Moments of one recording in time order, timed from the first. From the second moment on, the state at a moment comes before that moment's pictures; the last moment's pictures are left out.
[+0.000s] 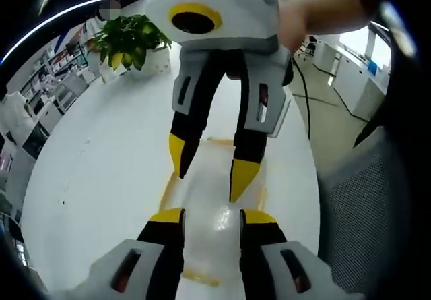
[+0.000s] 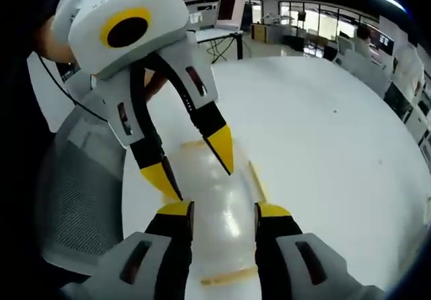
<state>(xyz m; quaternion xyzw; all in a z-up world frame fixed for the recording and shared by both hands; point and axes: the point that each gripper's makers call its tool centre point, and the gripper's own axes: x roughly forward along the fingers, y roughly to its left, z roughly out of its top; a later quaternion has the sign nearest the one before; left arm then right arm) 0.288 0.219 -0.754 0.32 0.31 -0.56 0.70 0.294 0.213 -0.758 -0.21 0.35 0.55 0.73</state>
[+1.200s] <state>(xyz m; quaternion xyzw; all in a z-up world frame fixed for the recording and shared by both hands) 0.264 0.206 -0.764 0.43 0.25 -0.57 0.65 0.318 0.211 -0.783 -0.30 0.46 0.59 0.60</state>
